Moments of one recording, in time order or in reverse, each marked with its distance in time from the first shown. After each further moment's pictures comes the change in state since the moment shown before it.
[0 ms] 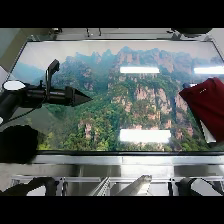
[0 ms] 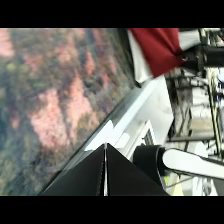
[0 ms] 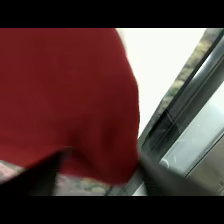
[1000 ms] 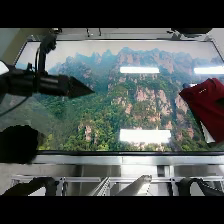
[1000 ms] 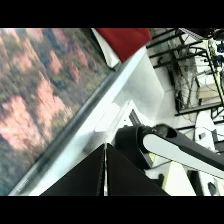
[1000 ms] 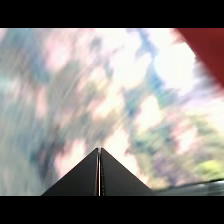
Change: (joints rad) left arm -0.080 0.134 0.109 0.038 -0.087 -0.111; right arm 0.503 0.438 -0.005 0.313 0.095 -0.171
